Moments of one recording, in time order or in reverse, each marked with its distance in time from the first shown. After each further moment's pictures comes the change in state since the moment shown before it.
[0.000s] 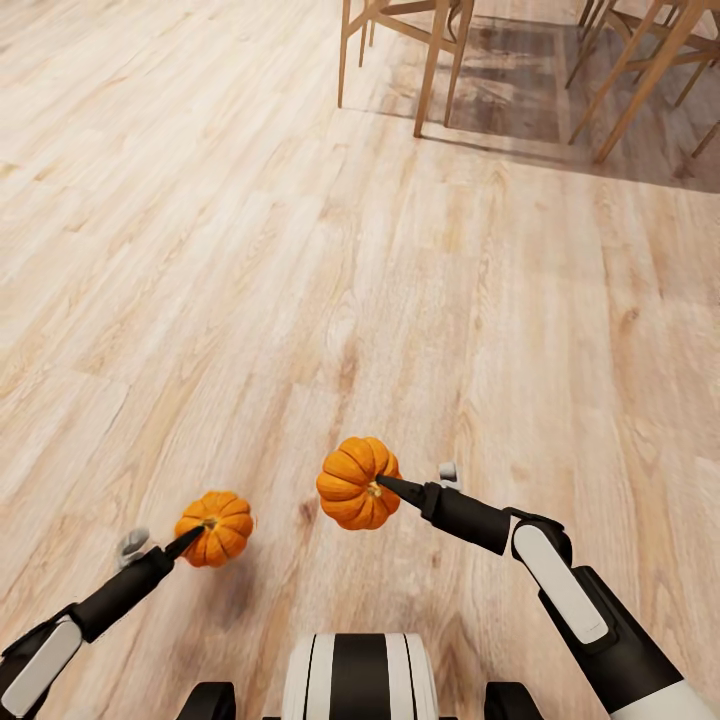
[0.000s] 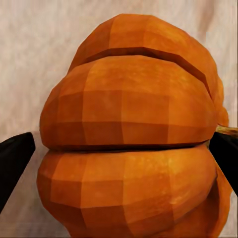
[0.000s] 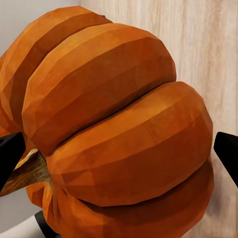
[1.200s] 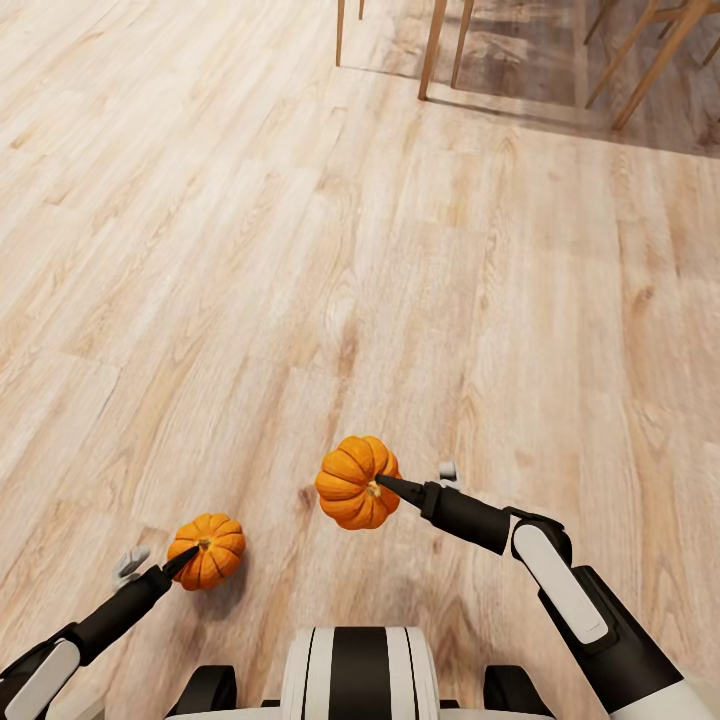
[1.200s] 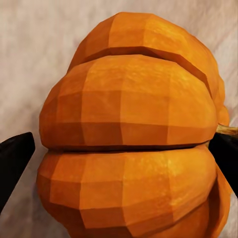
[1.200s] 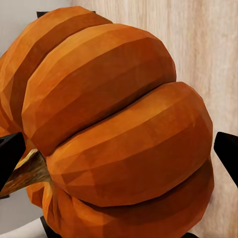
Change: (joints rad) left arm -0.006 -0.014 0.000 0.117 -0.010 -0.019 0.079; right arm 0.000 0.001 0.000 -0.005 0.000 0.000 0.001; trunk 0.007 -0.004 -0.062
